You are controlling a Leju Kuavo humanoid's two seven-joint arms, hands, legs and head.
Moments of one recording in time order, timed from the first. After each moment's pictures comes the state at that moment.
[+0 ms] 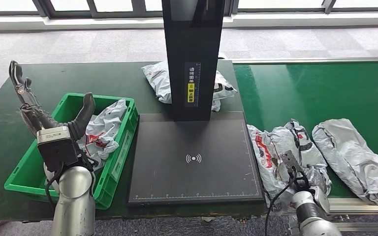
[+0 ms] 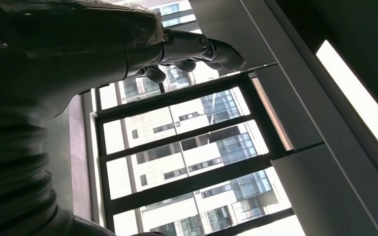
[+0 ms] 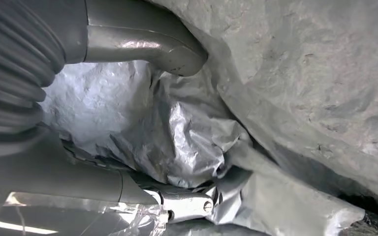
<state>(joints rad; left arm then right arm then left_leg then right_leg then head) -0.23 -0.28 0.01 -1.62 -0.63 0.52 -0.43 -0.51 0.01 -0.80 -0.37 1.34 -0.22 0.04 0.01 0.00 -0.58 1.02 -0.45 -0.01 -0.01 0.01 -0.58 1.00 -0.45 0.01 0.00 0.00</state>
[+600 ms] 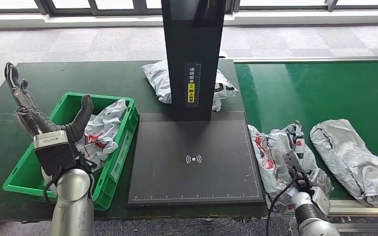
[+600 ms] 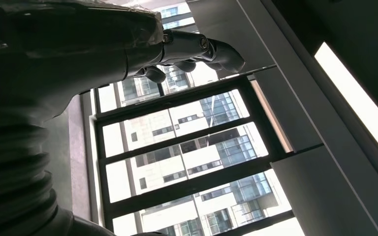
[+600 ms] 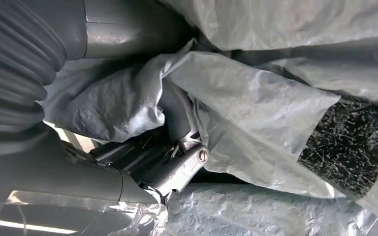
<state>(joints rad) -0.21 -0.28 0.01 -1.64 -0.63 0.52 -0.44 -0.51 0.00 -0.77 -0.37 1.35 -0.37 0.05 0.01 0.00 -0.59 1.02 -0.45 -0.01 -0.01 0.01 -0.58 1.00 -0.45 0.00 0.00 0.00</state>
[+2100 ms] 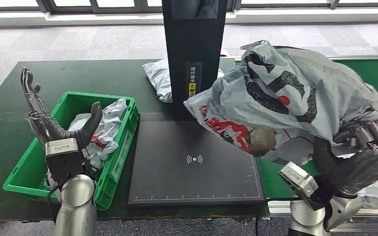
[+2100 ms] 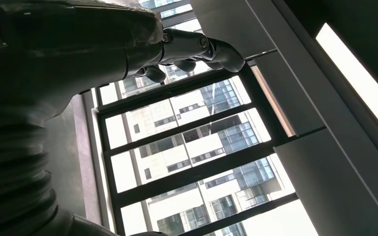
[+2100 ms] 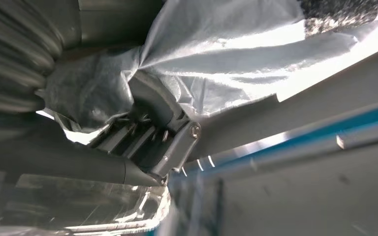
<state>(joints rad) -0.17 -0.29 -0.01 -1.64 -0.64 0.49 -0.46 -0.09 0.31 -0.18 -1.84 0.89 -0.70 -0.64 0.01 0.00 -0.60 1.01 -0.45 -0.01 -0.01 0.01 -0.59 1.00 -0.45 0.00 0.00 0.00</state>
